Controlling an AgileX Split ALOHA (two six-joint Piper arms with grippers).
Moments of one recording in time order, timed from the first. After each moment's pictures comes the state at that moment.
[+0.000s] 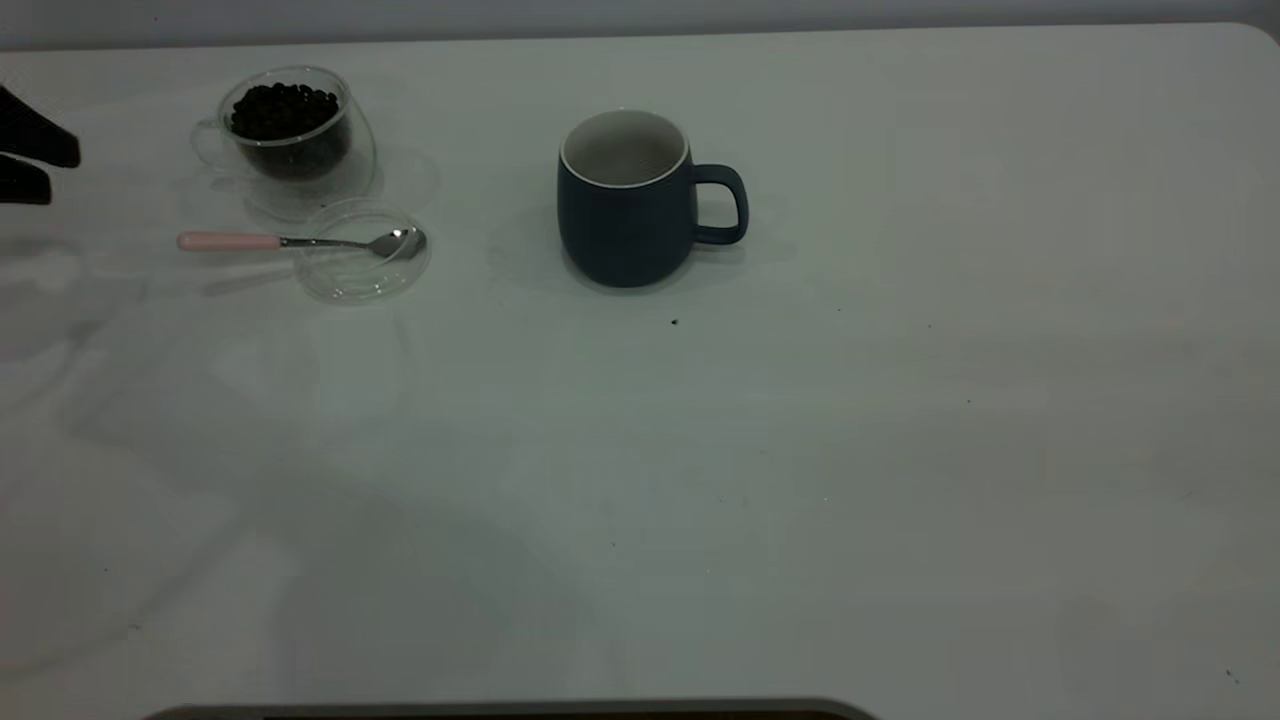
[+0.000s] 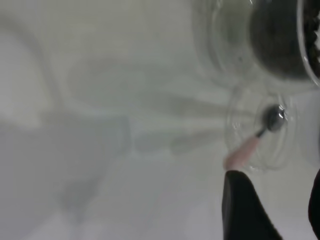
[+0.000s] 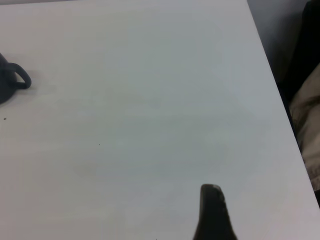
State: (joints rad) left arm 0.44 2.26 -1.25 -1.15 0.67 1.02; right arm 0.06 0.00 -0.48 -0.09 1.13 0.14
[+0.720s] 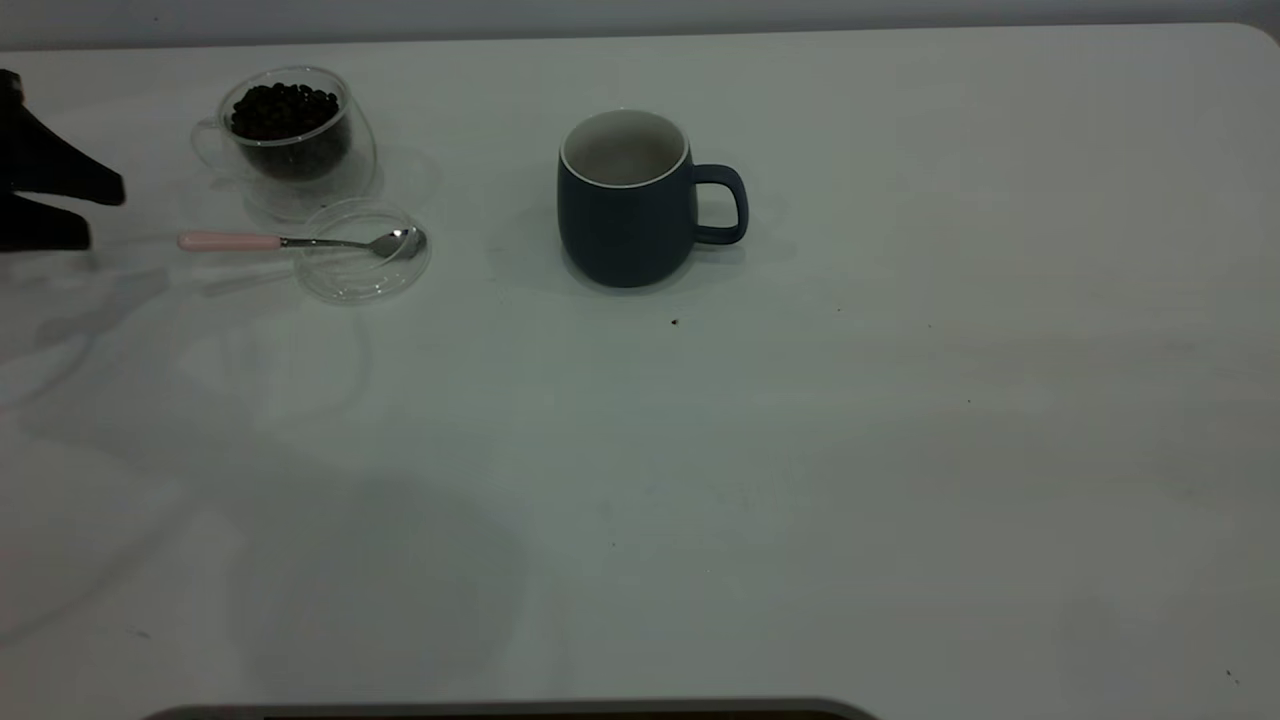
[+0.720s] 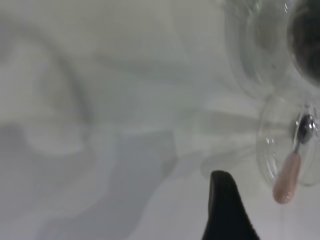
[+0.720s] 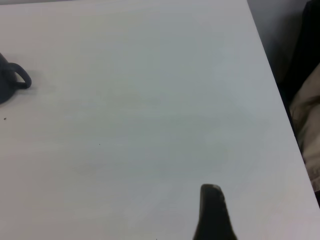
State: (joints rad) left arm 0.44 2.40 -1.30 -1.26 0.70 1.16; right arm 0.06 0.00 -0.48 -0.09 1.13 0.14
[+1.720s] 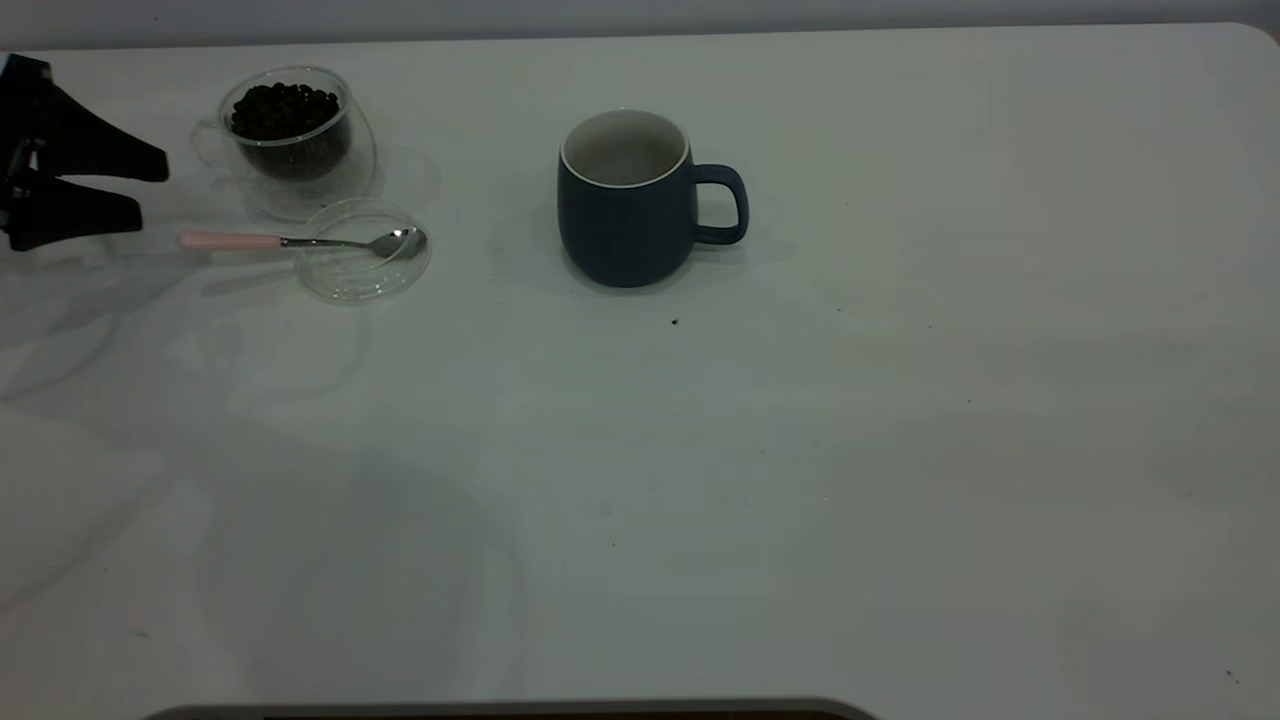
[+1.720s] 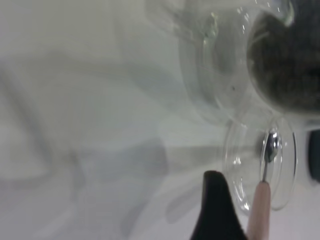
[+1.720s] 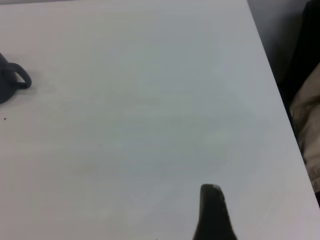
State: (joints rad) left arm 0.41 2.48 -1.40 -1.33 0.80 1.20; right arm 0.06 0.00 -0.48 -0.09 1.13 0.14
